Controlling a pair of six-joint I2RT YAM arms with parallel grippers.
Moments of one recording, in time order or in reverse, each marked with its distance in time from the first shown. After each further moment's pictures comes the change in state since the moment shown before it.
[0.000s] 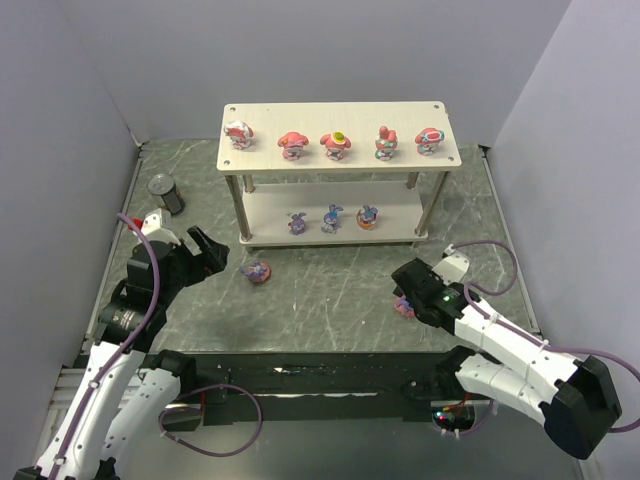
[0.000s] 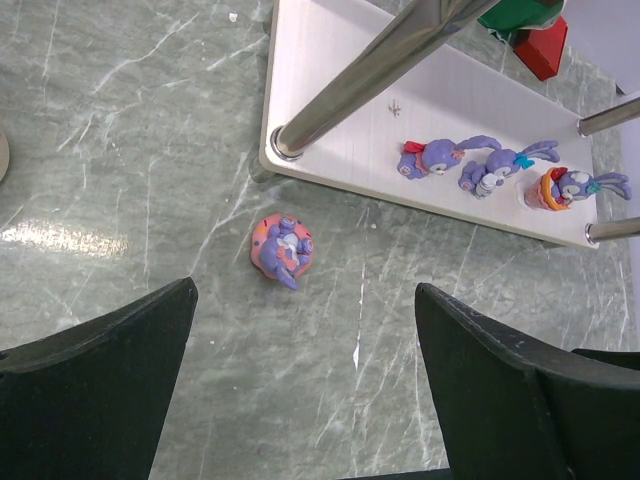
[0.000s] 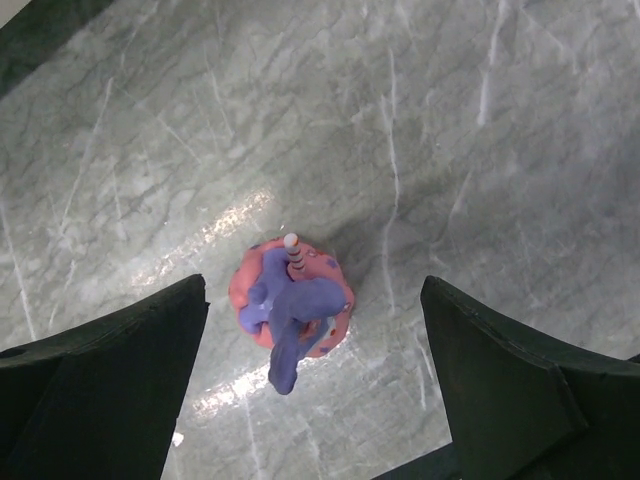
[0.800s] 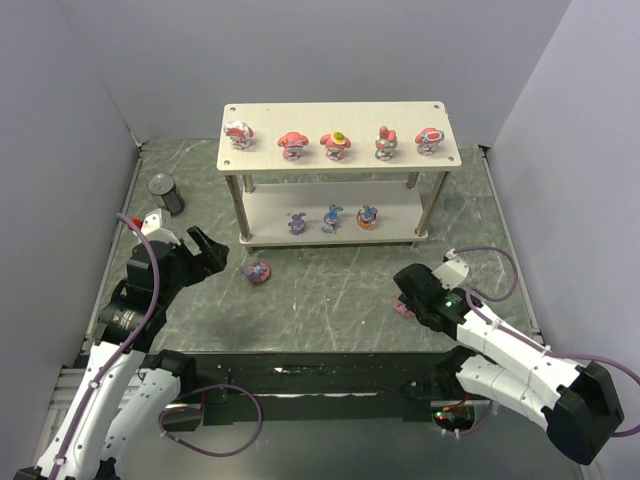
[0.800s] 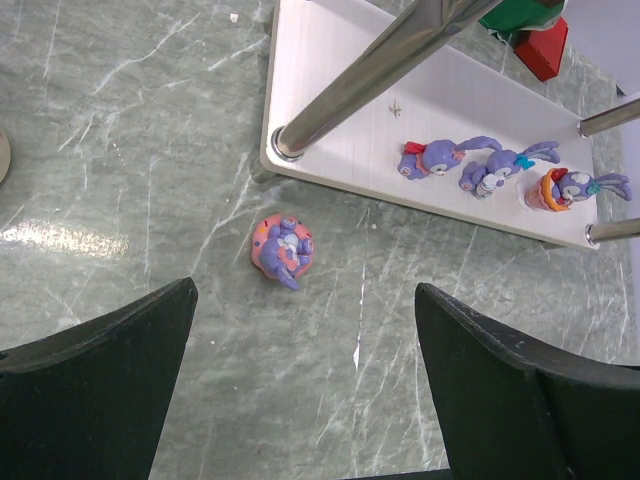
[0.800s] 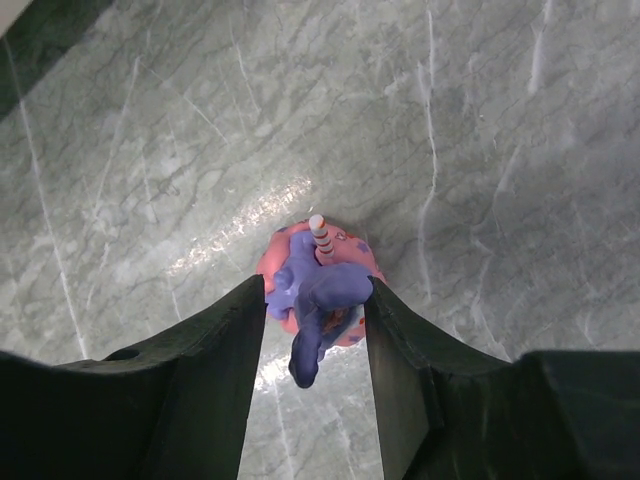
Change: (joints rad) left arm 0.002 0.000 0.000 0.000 0.000 0.000; right arm 0.000 -0.037 -0.047 0.066 -0.068 0.046
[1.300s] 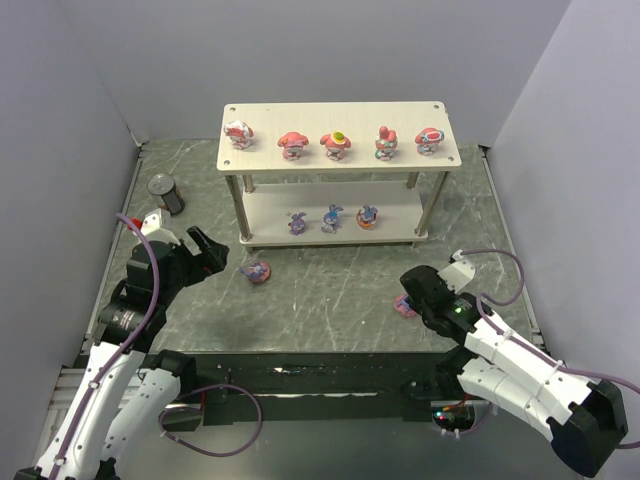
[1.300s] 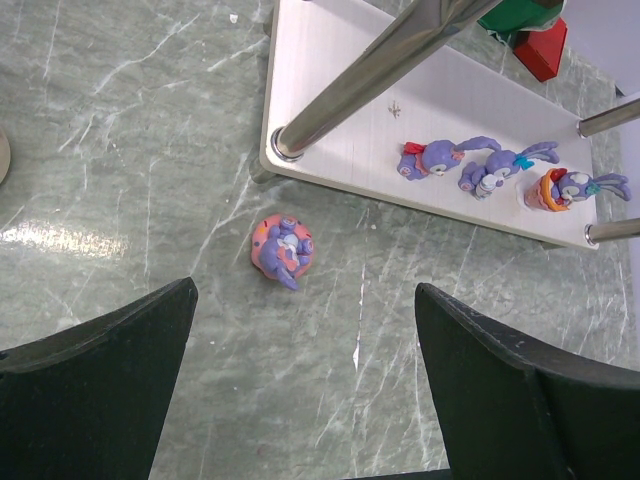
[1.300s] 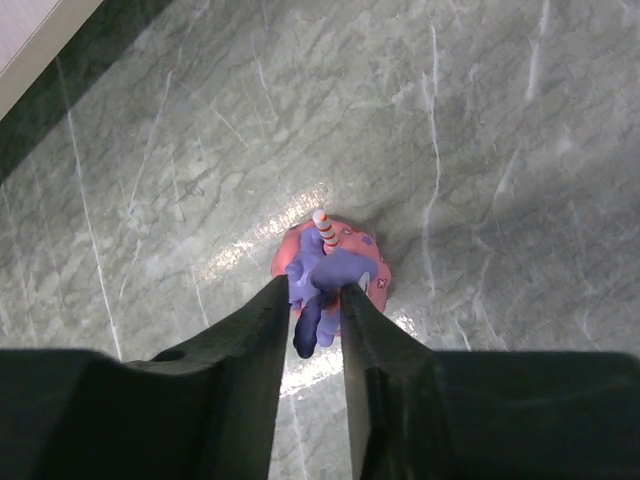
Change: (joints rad) left arm 0.000 -0.002 0.000 0.000 0.000 0.000; right arm 0.000 -0.101 0.003 -0.039 0.000 0.002
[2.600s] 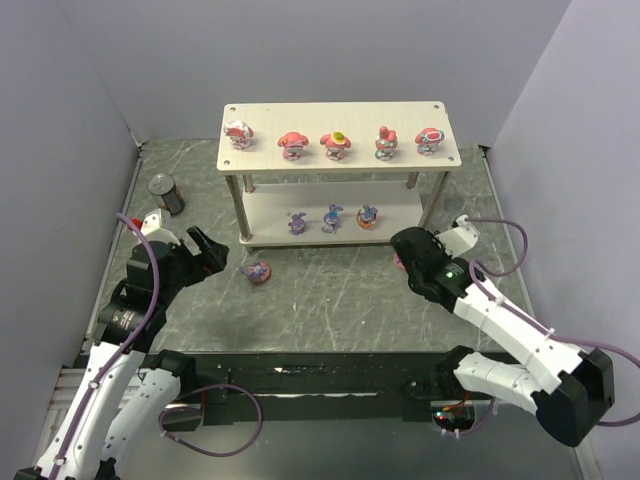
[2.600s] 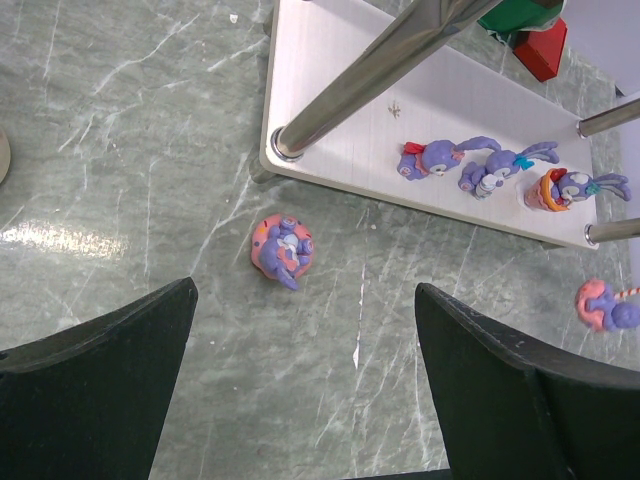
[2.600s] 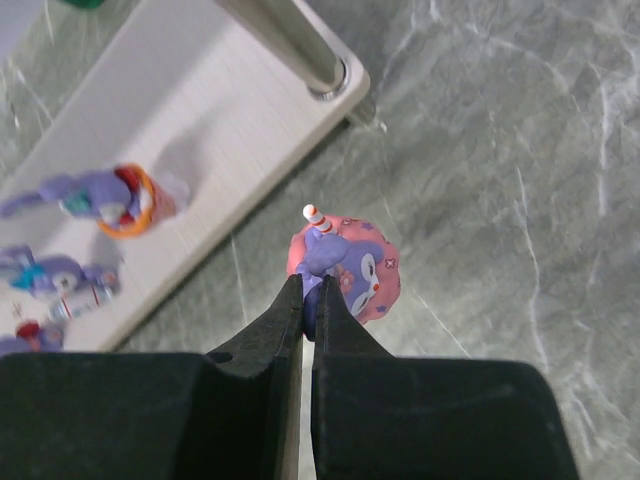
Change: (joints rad) left arm 0.000 0.000 0.000 0.000 0.000 0.000; right arm -0.023 0.208 0.297 0.042 0.175 0.040
